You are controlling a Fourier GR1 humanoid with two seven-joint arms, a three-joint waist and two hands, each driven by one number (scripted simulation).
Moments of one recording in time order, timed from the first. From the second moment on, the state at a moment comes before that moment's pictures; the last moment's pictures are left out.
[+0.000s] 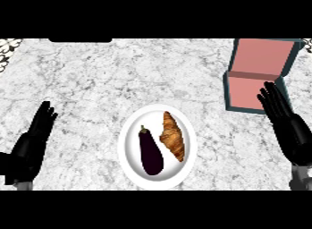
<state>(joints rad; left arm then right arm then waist) 0.06 0.41 -0.16 -1.55 0.29 0.24 -0.09 -0.05 -0.38 0.09 -1.58 -0.28 -0.02 -0.08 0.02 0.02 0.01</state>
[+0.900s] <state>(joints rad) -0.23 0.50 -0.26 -1.52 0.13 0.04 -0.11 -0.55 -0.48 0.40 -1.61 0.14 0.10 0.05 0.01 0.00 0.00</state>
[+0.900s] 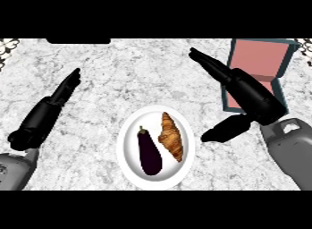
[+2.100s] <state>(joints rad) -0.22 0.46 -0.21 -1.53 0.08 0.00 -0.10 -0.87 -0.11 0.78 -1.59 0.33 0.66 0.79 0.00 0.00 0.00</state>
